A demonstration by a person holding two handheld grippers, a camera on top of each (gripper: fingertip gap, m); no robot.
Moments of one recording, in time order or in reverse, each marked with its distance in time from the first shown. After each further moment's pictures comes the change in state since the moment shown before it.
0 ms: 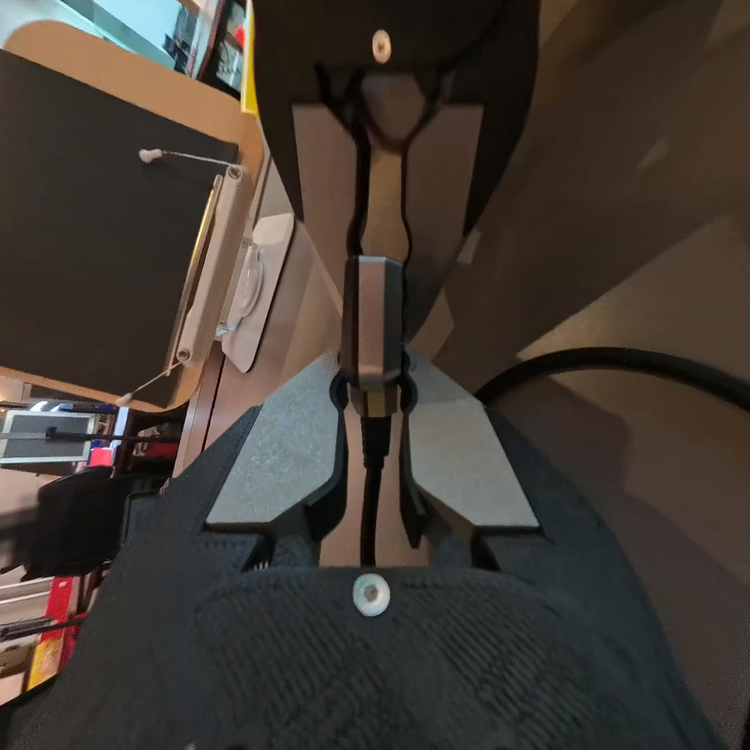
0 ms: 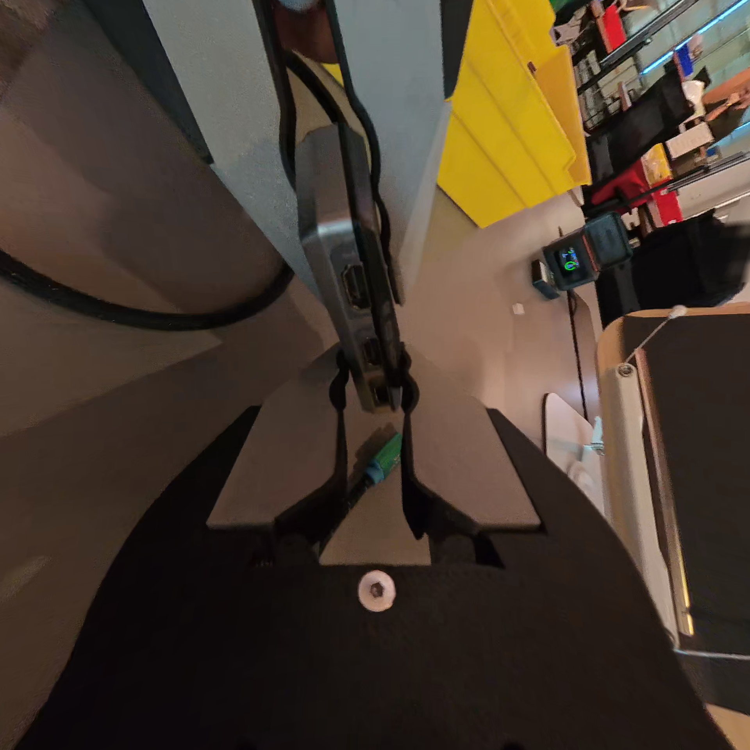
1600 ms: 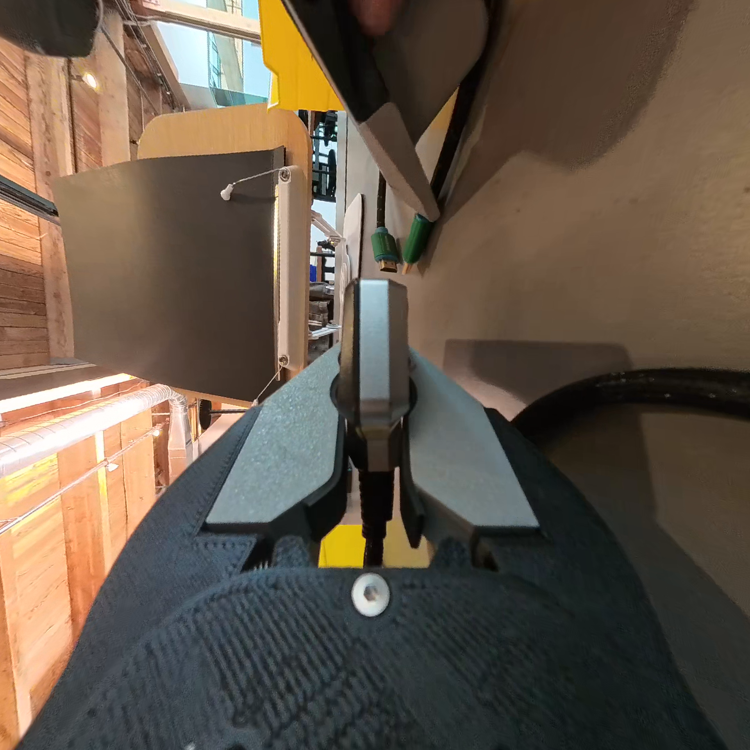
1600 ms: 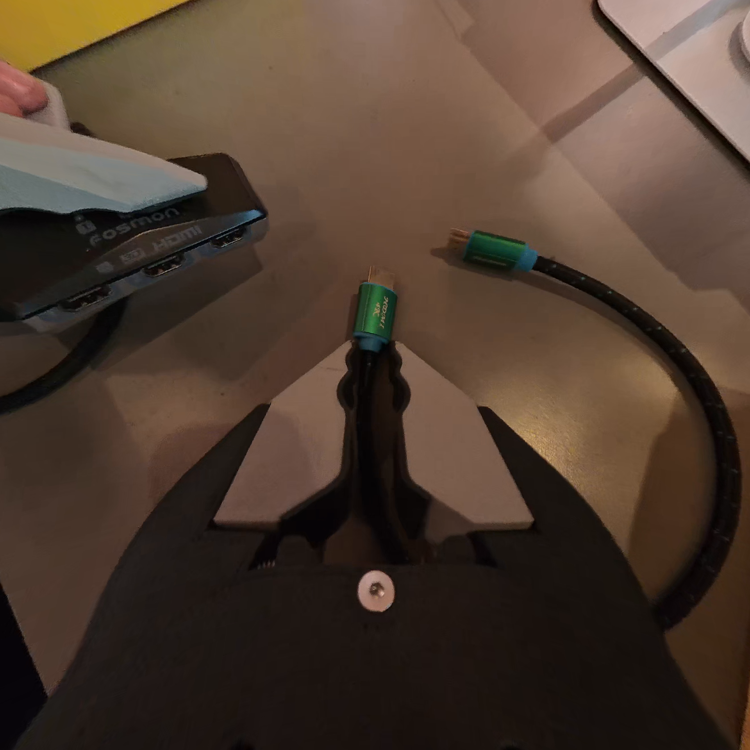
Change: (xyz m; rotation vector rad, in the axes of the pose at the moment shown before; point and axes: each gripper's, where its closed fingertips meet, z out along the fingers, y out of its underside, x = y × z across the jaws) left arm -0.010 0.030 0.027 -0.060 -0.320 0.404; right arm 0.003 0.083 -0.009 -0.277 0.055 0.974
